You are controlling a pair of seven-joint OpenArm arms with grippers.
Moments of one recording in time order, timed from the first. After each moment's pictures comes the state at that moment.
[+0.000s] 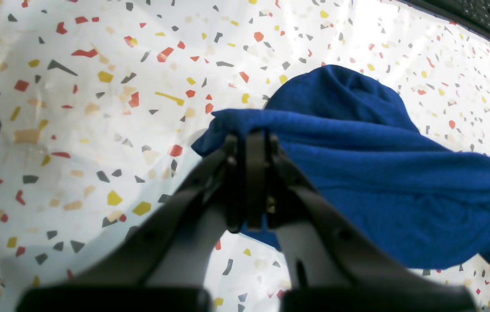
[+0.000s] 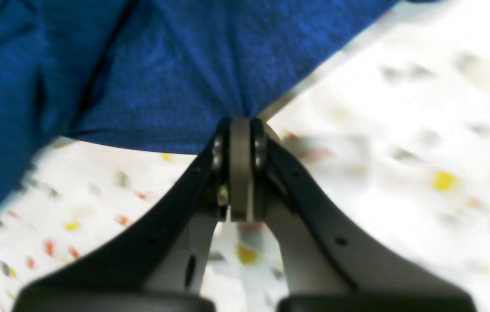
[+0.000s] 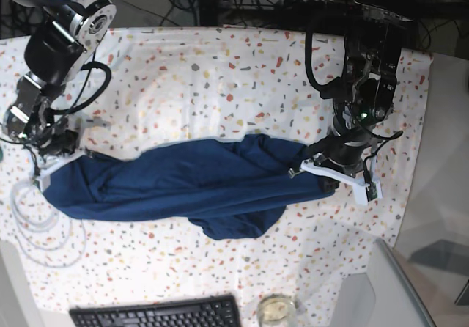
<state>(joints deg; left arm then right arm) 5.2 -15.1 8.2 95.6 -31.4 24.2 25.4 15.3 0.7 43.0 57.4 -9.6 25.7 -40.1</state>
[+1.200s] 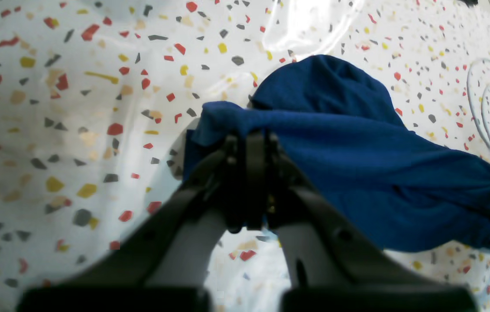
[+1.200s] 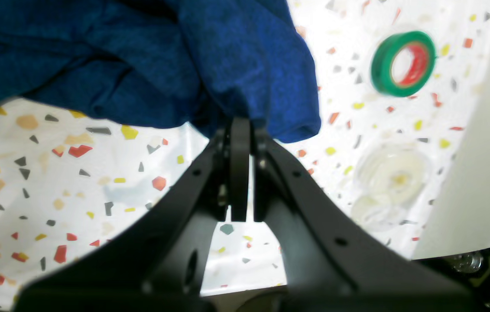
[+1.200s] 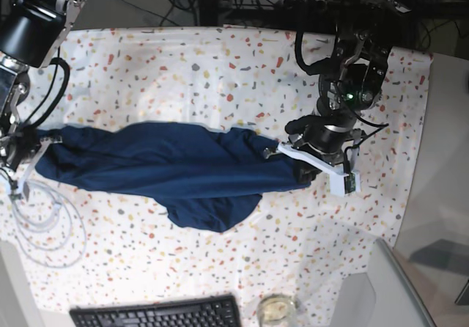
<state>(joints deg) 8.2 -17.4 15.3 101.9 -31.4 24.4 25.5 8.7 6.9 29.6 84.9 -9.1 33.5 -68.3</state>
